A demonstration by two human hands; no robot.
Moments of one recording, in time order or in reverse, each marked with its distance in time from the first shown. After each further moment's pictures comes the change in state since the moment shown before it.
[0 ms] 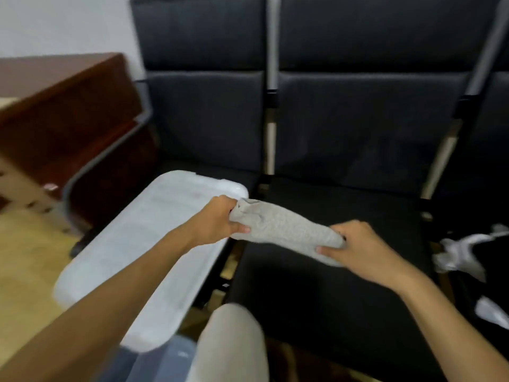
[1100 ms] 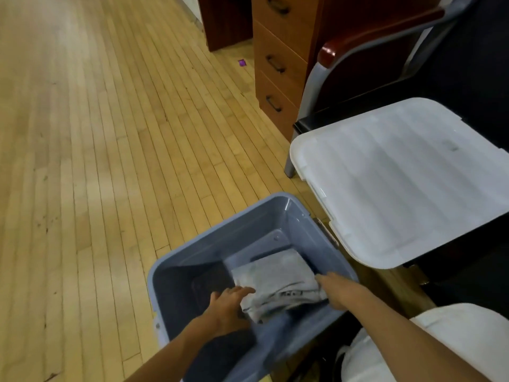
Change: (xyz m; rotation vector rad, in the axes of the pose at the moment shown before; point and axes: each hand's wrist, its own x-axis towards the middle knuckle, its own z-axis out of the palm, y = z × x) left_hand -0.433 -0.342 0.177 -0.153 -0.107 -0.827; right_hand -0.024 -0.145 0.461 -1.061 -1.186 -0.291
